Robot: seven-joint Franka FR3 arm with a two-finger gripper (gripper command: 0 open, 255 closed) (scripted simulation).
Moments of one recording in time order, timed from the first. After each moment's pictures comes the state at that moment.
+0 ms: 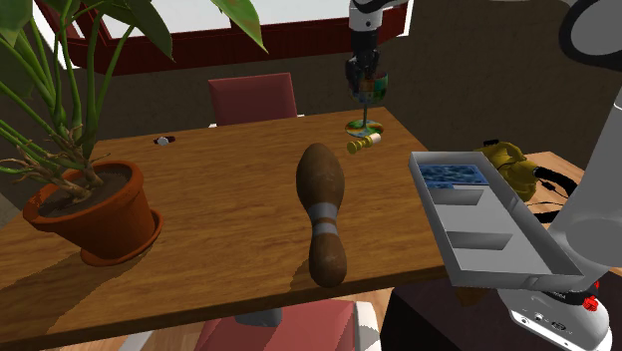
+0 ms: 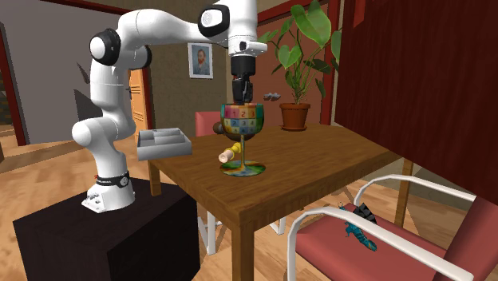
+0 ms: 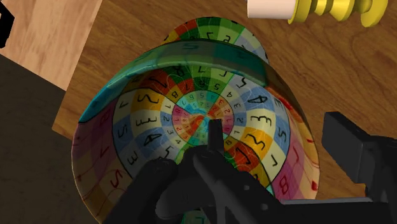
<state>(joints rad) 0.04 0.17 -0.04 -1.45 -0.04 1.65 -0.08</state>
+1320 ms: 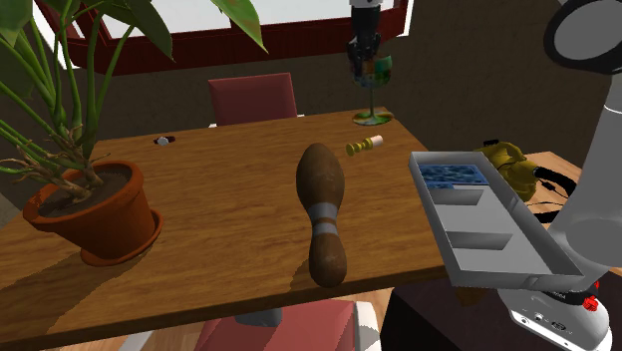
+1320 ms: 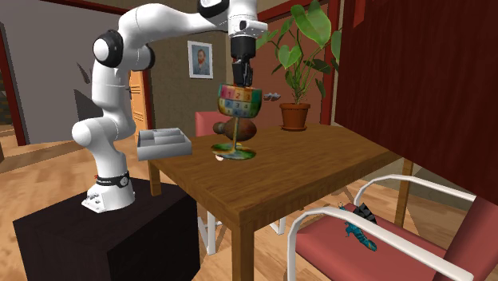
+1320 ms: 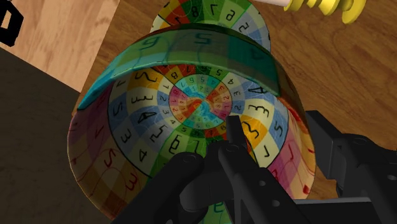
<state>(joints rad) 0.04 0.22 -0.04 -1.24 -0.03 1.49 -0.09</state>
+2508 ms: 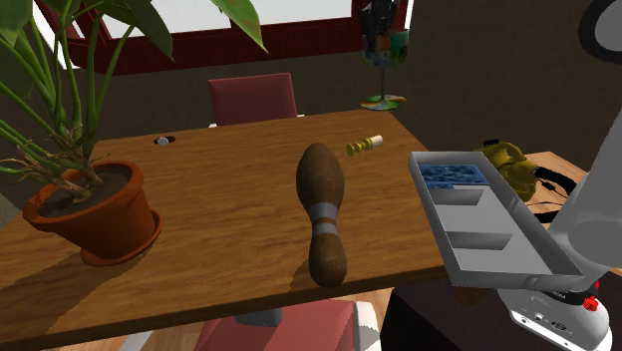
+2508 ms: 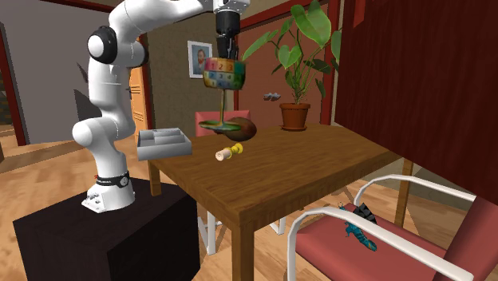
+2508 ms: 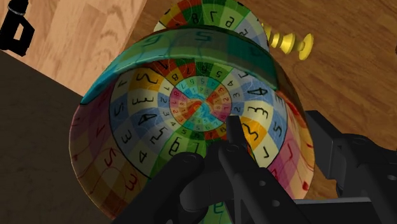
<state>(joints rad) 0.07 0.12 -0.03 -1.18 -0.04 1.31 -0.05</state>
